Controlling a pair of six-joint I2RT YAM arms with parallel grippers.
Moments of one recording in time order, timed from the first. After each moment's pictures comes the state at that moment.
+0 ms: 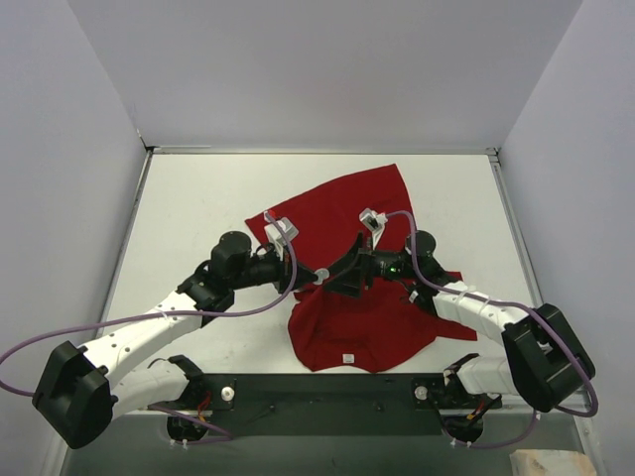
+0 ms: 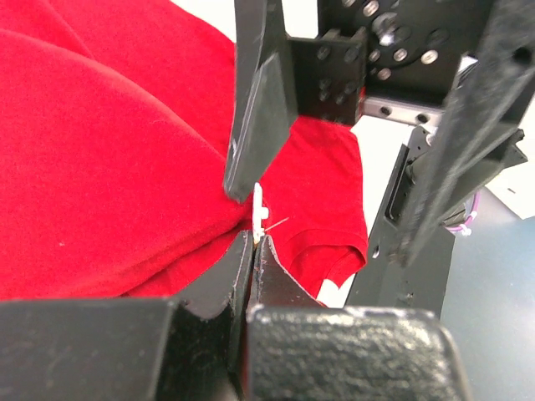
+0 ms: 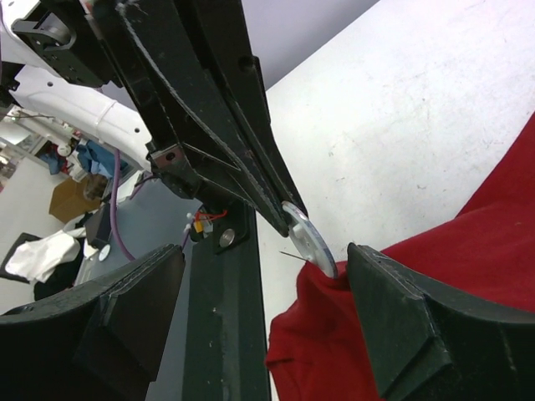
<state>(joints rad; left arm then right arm) -0.68 1.08 0.65 0.14 0.50 -0.31 0.53 1.28 0.49 0.77 -0.93 0.61</state>
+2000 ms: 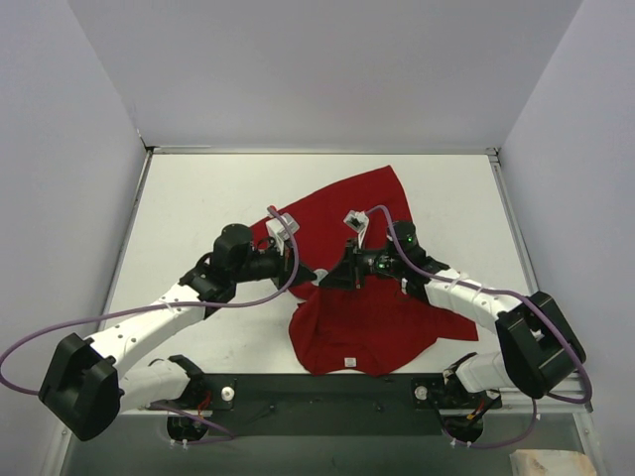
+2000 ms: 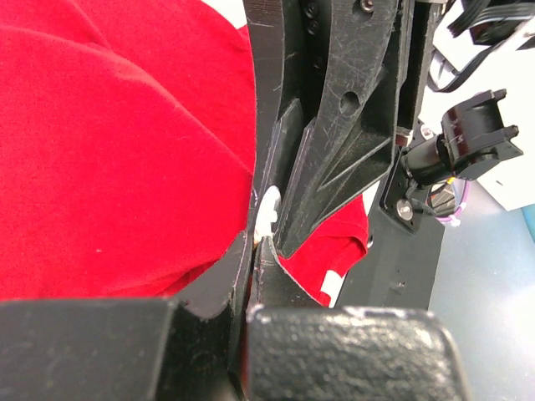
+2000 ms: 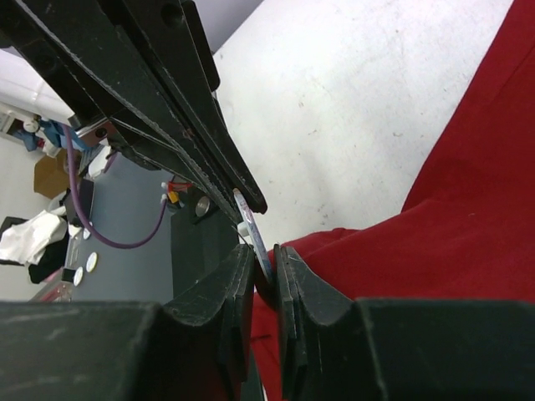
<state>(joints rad) -0.64 1.13 0.69 0.10 0.57 -0.32 0.57 1.36 0.61 0.44 -0.91 0.45</state>
